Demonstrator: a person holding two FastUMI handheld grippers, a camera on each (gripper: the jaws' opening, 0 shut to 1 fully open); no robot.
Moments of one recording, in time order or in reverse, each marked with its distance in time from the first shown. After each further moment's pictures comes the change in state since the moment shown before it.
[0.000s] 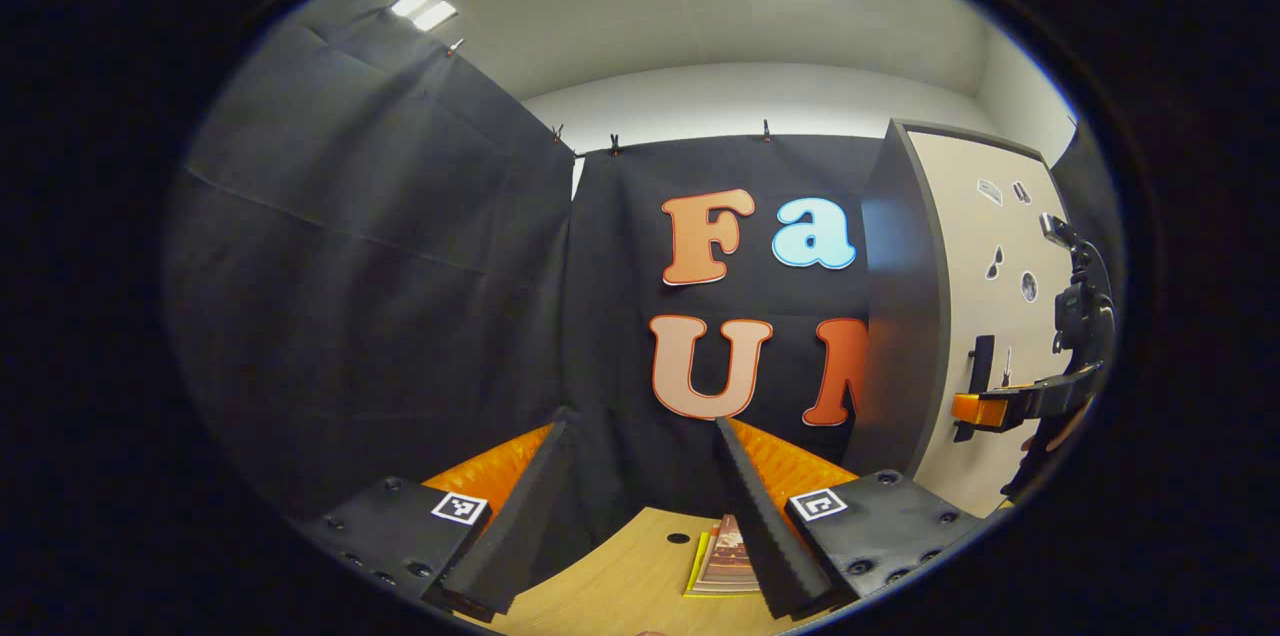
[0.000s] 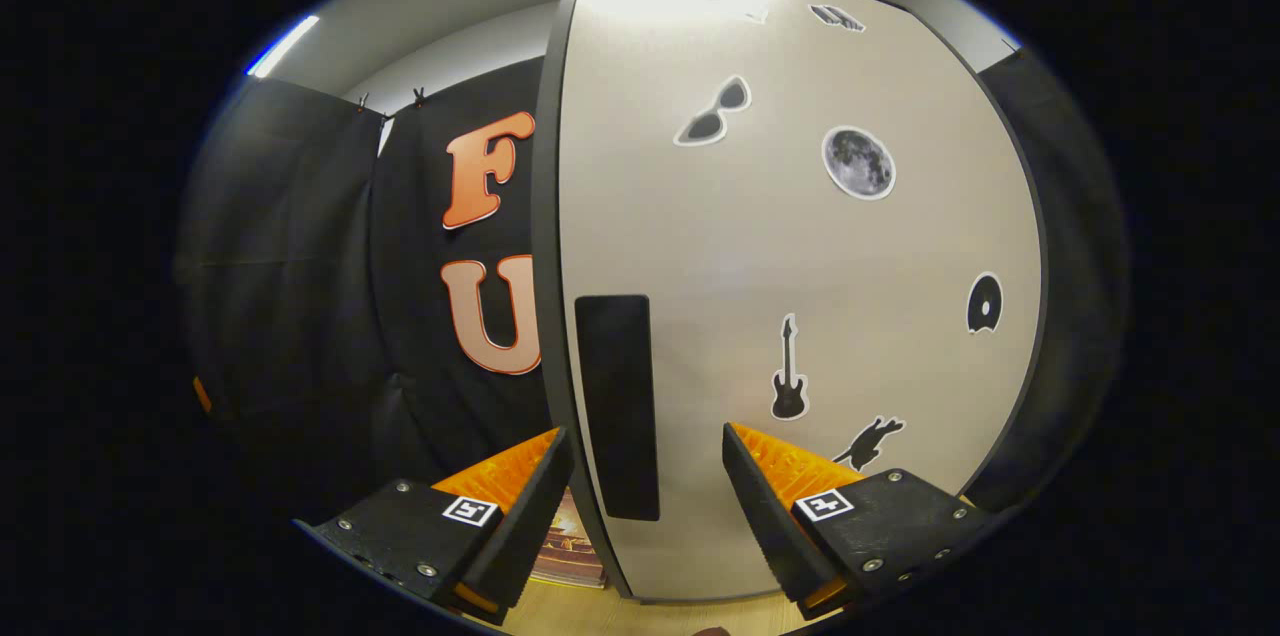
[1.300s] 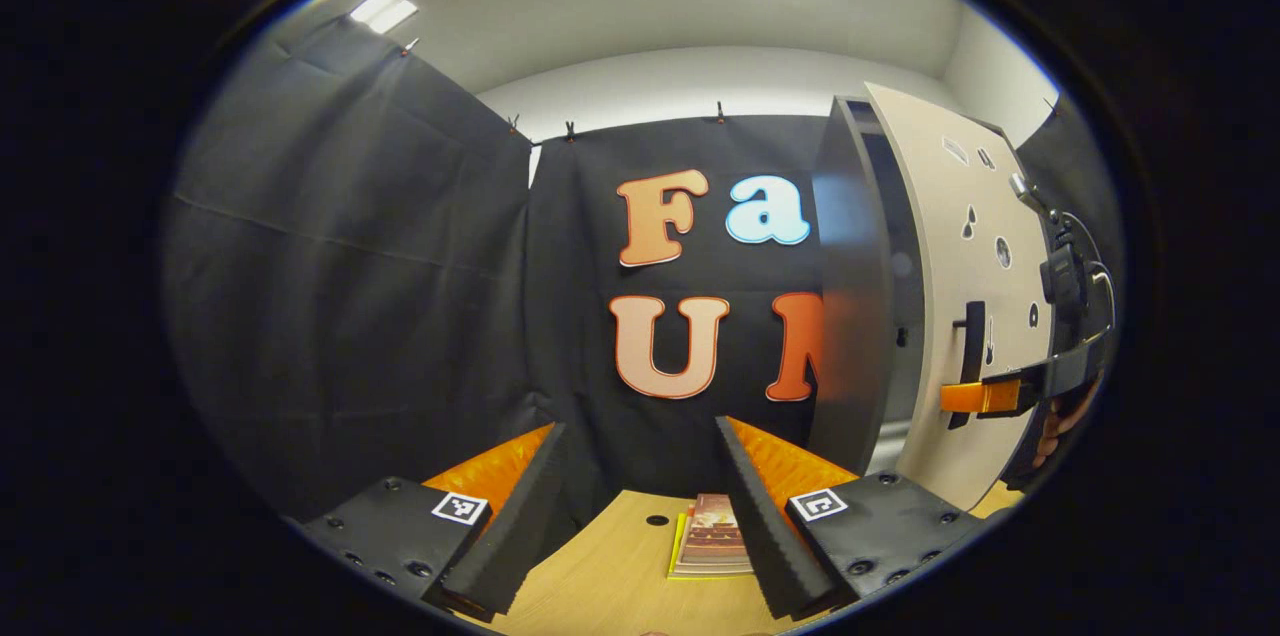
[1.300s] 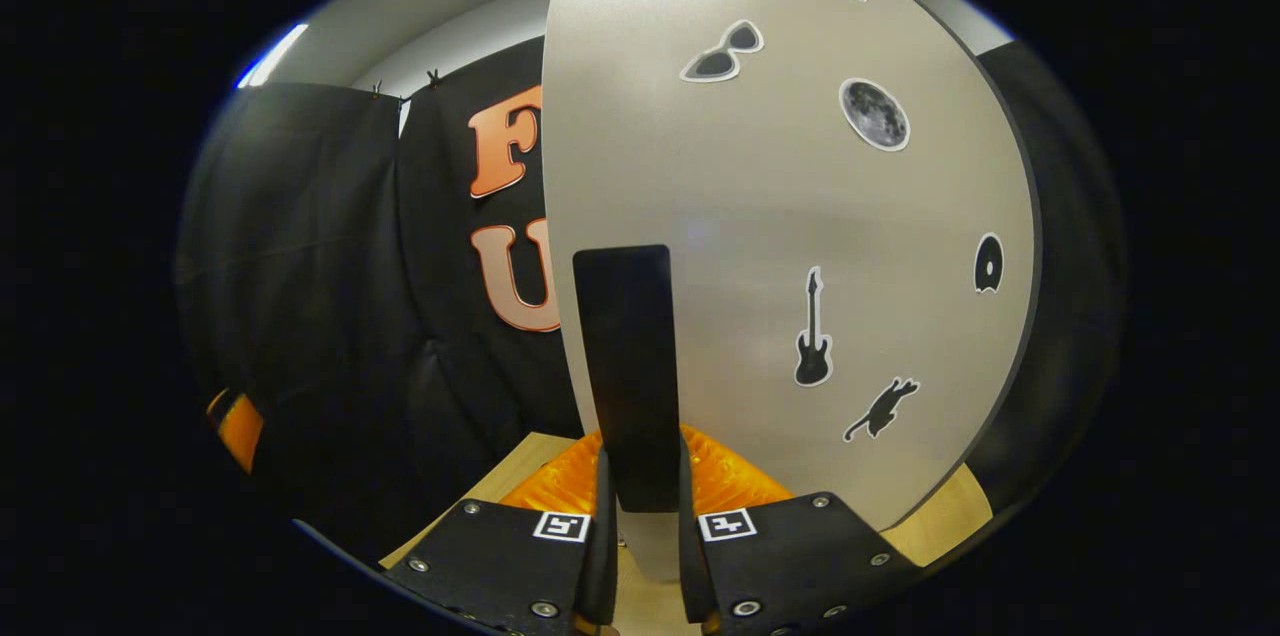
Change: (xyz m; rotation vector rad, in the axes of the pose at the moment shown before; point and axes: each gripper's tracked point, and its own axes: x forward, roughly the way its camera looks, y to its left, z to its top) left arm -0.025 -0.070 -0.018 0.047 0.066 -0.115; right arm -0.042 0.018 -0.008 -0.008 0.103 0.119
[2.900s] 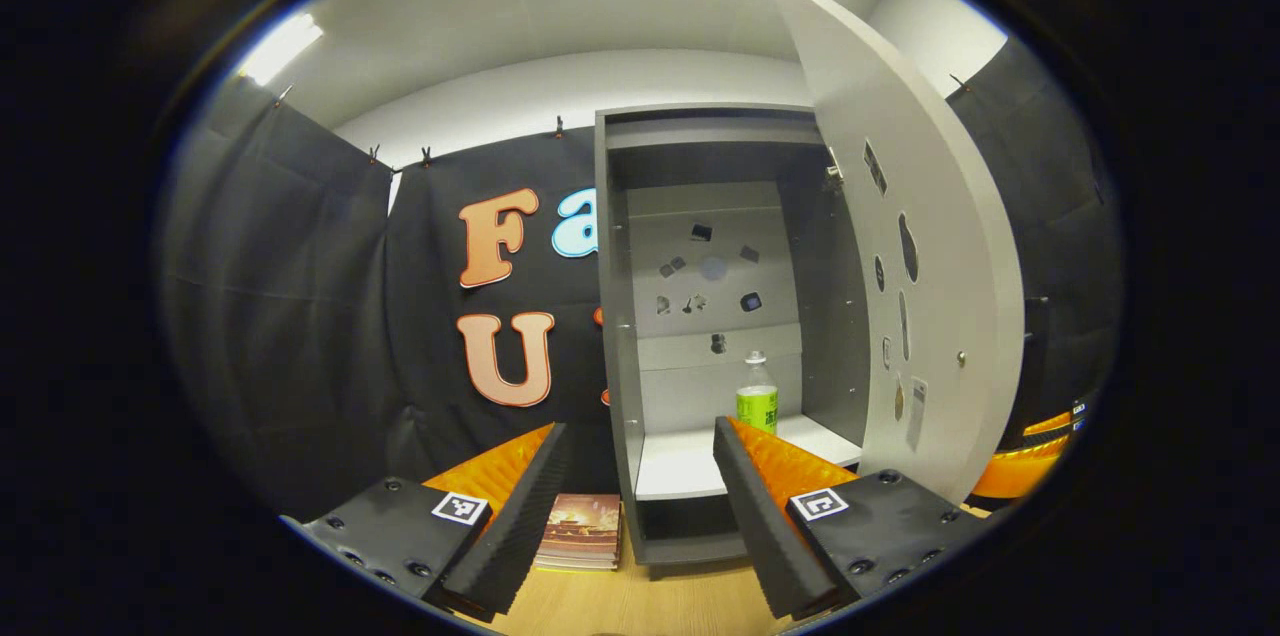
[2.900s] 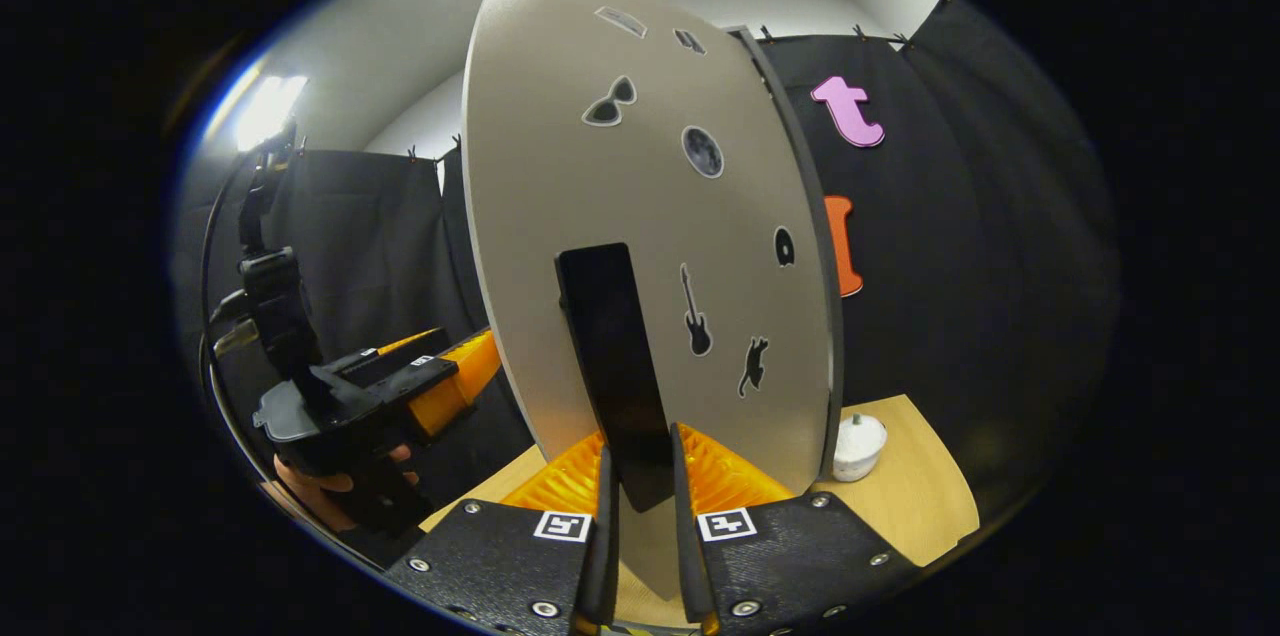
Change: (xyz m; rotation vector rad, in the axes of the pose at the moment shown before) left arm -0.075 -0.264 0.043 0.061 -0.025 -0.277; right arm -0.145 -0.064 -0.015 0.109 -0.097 0.125
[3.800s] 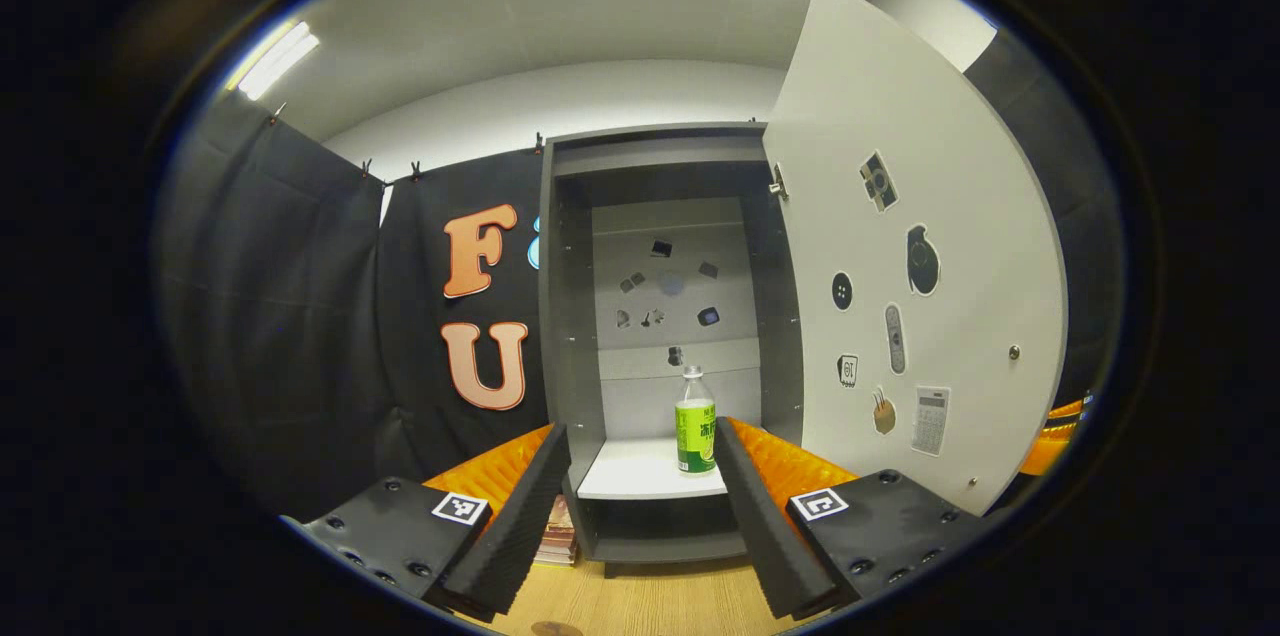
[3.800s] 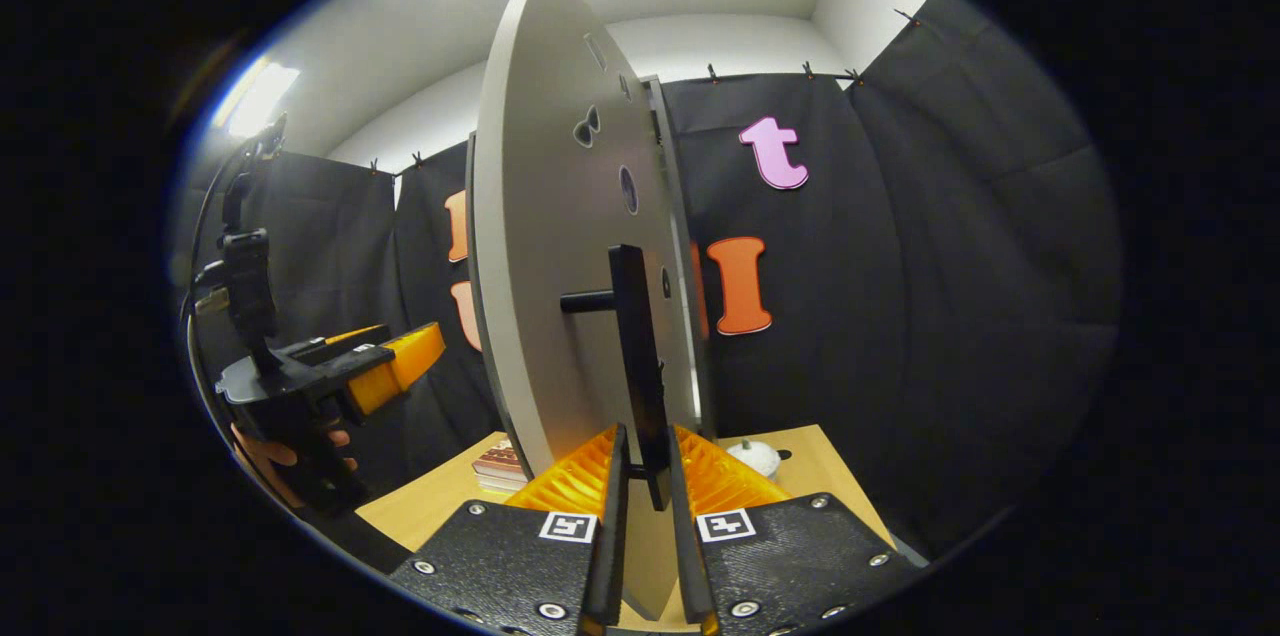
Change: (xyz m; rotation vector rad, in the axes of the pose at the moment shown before) left arm -0.028 -0.086 0.026 0.005 -0.031 -0.008; right arm -0.023 -0.065 0.014 -0.089 -0.077 -0.175
